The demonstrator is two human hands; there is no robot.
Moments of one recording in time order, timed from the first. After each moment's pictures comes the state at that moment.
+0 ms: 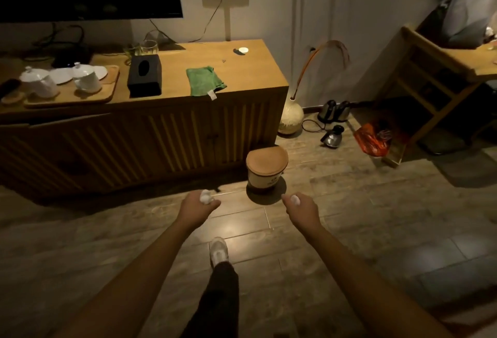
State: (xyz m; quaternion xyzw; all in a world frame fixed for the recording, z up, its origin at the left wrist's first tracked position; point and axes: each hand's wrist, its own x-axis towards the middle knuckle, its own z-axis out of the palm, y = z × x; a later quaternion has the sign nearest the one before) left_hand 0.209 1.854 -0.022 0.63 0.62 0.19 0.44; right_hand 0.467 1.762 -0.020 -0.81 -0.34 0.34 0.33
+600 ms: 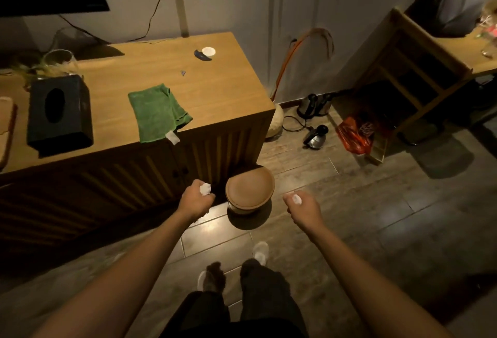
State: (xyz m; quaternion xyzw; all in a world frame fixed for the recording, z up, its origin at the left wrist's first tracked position) left_hand 0.359 2.212 -0.076 0.63 0.60 0.06 0.48; right_hand 0.596 2.057 -0.048 -0.86 -0.26 0.33 0.29
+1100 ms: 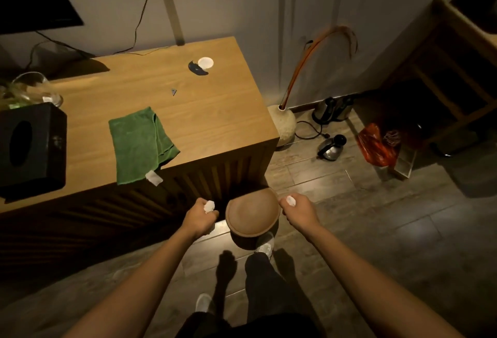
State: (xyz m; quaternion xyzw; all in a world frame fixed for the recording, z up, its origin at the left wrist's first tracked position) left_hand 0.455 2.307 -0.119 0.57 0.65 0.00 0.50; right_hand 0.702 2.202 -0.089 -0.83 -0.31 0.40 0.25
